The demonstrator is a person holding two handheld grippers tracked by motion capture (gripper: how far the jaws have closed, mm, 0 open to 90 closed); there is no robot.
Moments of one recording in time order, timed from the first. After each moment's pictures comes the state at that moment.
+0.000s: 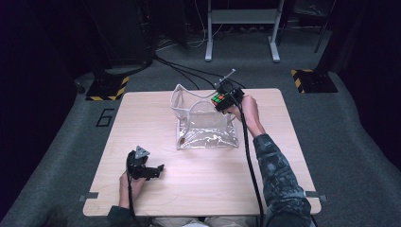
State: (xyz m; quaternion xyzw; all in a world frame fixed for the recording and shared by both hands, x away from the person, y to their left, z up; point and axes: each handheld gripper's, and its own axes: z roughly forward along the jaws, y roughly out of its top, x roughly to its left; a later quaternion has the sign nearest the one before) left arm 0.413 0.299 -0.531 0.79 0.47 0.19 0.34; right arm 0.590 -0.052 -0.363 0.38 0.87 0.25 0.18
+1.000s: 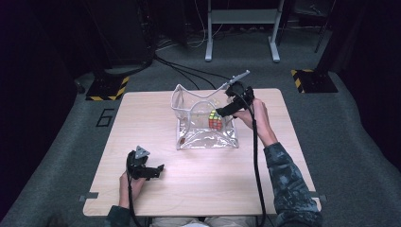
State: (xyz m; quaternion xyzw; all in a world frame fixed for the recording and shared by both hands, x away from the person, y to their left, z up) left arm 0.413 0.299 -0.530 0.79 0.46 0.19 0.34; right arm 0.536 -0.077 -0.327 0.35 0.86 0.32 0.19
